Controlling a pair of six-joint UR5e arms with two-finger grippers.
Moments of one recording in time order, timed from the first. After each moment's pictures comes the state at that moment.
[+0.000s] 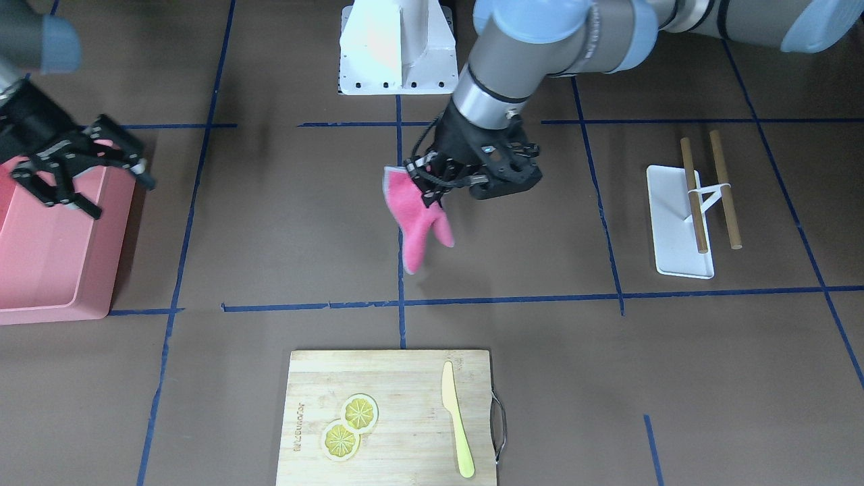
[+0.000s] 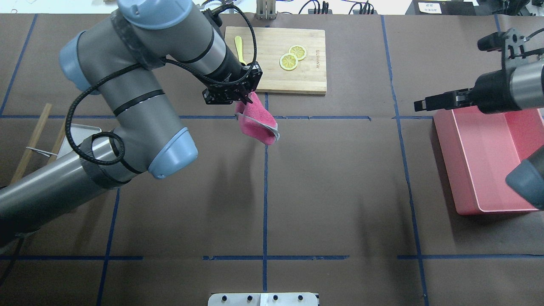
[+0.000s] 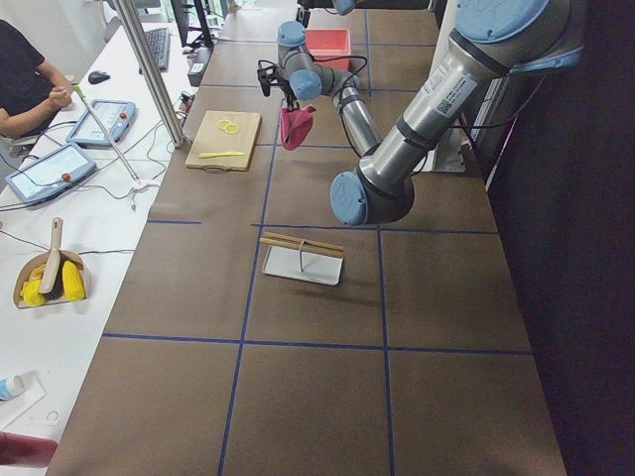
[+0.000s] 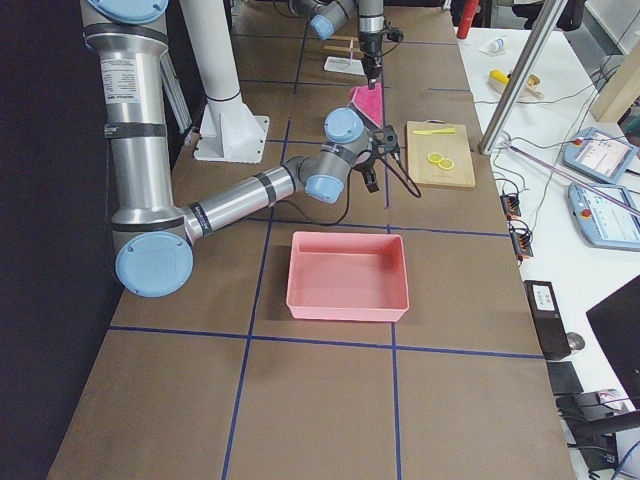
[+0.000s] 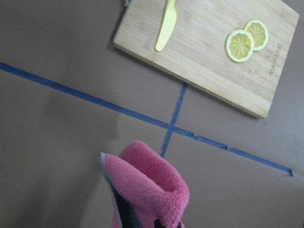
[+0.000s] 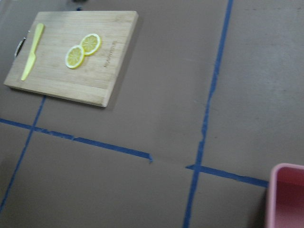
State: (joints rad) left arm -0.73 -2.43 -1.64 -1.69 -2.09 -1.63; right arm 0.93 -1.50 1.95 -0.82 2.10 0.93
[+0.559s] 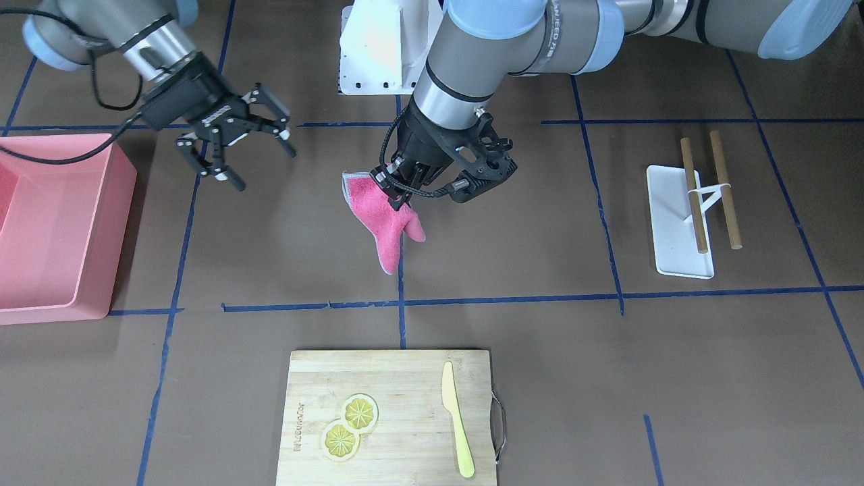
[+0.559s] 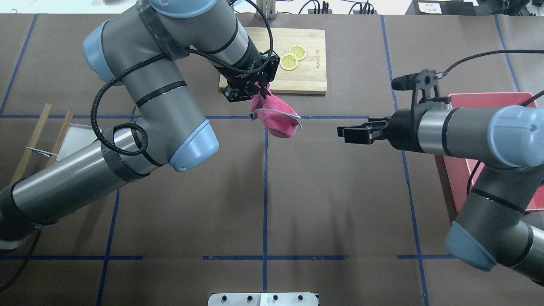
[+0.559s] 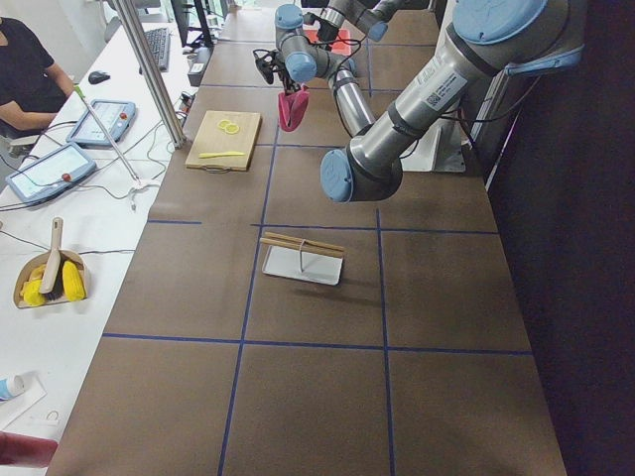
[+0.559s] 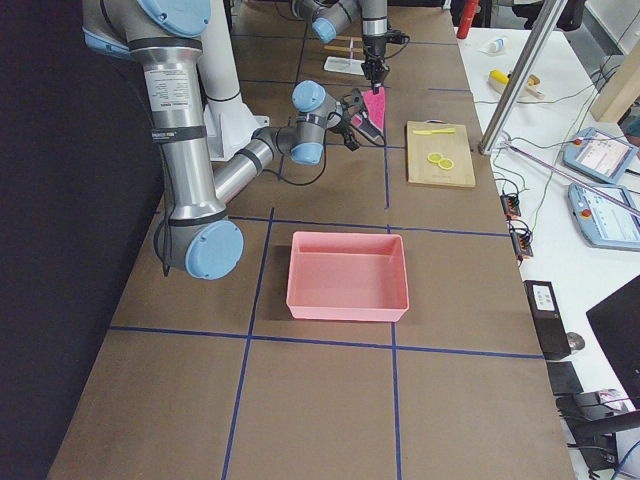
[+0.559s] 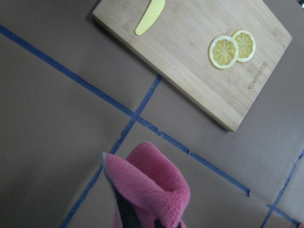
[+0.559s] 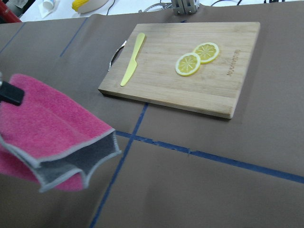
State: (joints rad) left arm -0.73 -2.48 -1.60 -1.69 -2.09 -1.86; right arm 0.58 -1.37 2.01 -0.82 1.68 1.00
